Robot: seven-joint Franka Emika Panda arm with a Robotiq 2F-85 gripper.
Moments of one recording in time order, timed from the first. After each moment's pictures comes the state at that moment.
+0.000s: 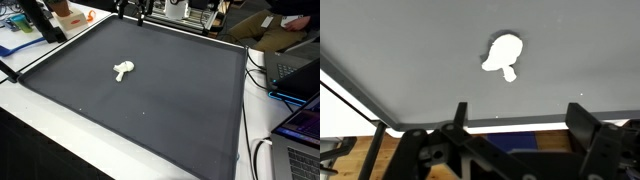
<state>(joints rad) -0.63 -0.16 0.61 -2.75 -0.29 3.22 0.39</state>
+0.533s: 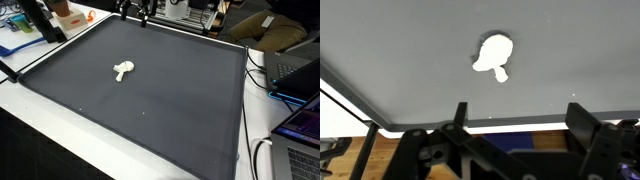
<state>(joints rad) -0.68 -0.16 0.69 -2.74 -0.29 3.22 0.42</state>
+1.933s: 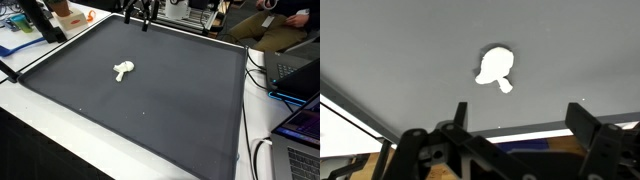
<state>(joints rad) -0.96 -0.17 1.00 -2.74 -0.29 3.20 0.55</state>
